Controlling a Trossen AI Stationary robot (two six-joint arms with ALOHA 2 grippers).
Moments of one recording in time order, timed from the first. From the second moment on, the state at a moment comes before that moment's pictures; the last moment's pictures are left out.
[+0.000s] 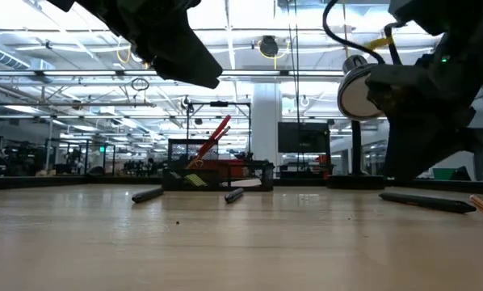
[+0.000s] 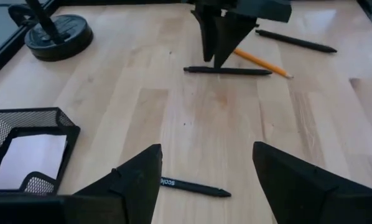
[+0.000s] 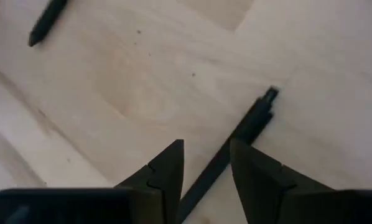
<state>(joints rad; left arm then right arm) -0.27 1.49 0.87 0.00 -0.32 -0.16 0.40 1.42 0.63 -0.37 0.31 1.36</state>
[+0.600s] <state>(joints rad) -0.28 1.49 0.87 -0.01 -0.31 -0.10 0.40 1.42 0.64 -0.42 0.21 1.52</state>
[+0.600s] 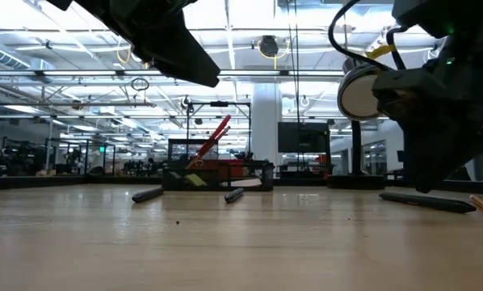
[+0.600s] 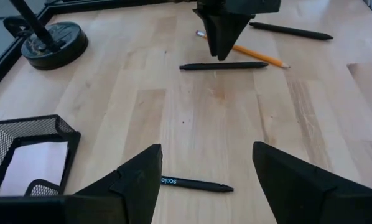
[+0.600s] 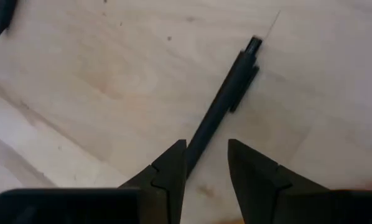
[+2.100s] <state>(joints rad) -0.28 1.49 0.87 -0.02 -0.32 -0.08 0.46 1.83 1.17 -1.00 0.44 1.66</state>
